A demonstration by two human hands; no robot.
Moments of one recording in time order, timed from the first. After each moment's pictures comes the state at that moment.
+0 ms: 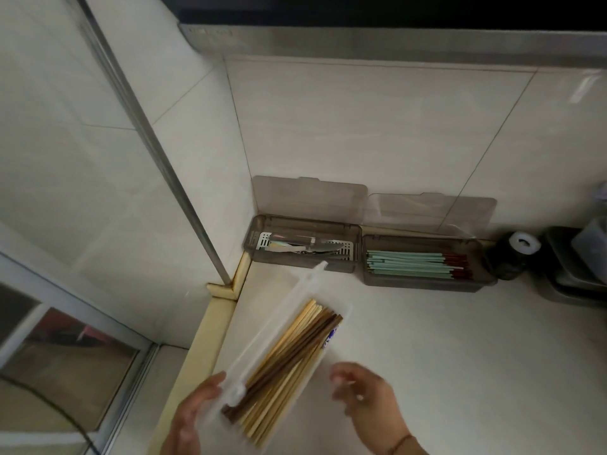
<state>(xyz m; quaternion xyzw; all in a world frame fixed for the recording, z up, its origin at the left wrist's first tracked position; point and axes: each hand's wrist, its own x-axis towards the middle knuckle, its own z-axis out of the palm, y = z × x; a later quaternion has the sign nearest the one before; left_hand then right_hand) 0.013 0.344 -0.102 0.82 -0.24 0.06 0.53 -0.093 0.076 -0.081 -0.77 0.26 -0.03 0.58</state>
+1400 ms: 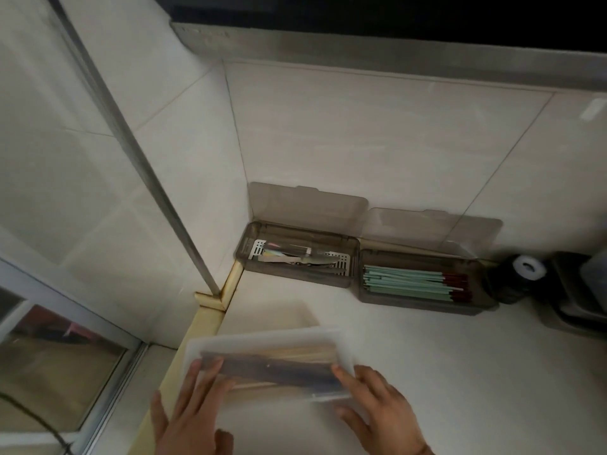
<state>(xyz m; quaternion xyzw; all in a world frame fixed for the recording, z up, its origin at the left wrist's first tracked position) 0.019 0.297 -0.078 0.96 -0.24 -0.02 0.15 -0.091 0.011 -0.102 -0.97 -0.01 -0.14 0.22</state>
